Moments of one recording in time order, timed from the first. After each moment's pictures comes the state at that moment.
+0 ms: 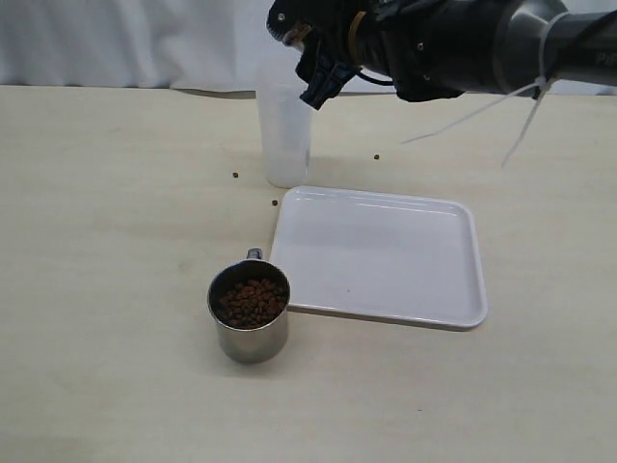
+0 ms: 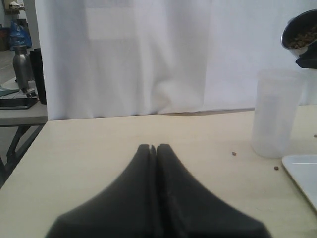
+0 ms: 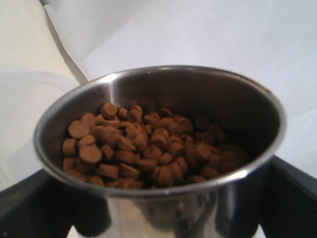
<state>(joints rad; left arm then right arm) -0.11 0.00 0.00 0.04 0.15 0.00 0.66 1.99 -1.48 -1.73 0.25 0.93</state>
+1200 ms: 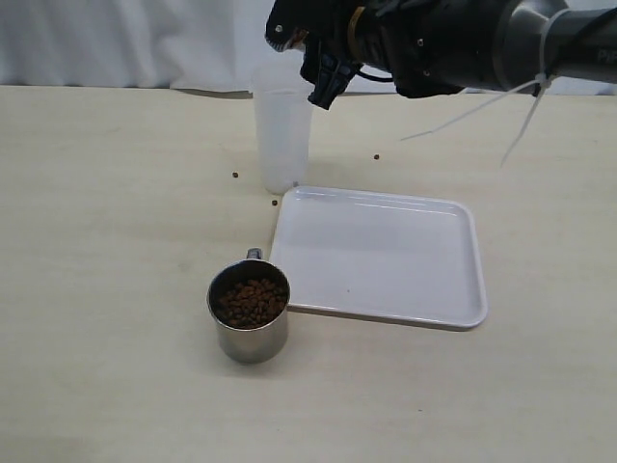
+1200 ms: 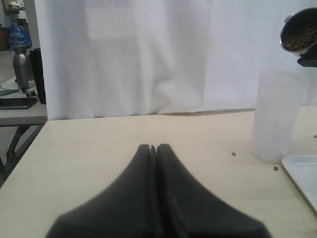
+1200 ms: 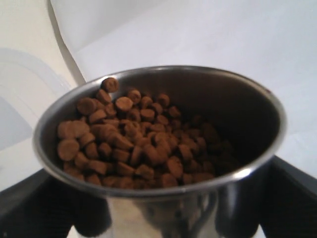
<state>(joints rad) -0.11 0.00 0.00 0.04 0.15 0.00 0.66 1.99 -1.49 -1.73 0.25 0.78</state>
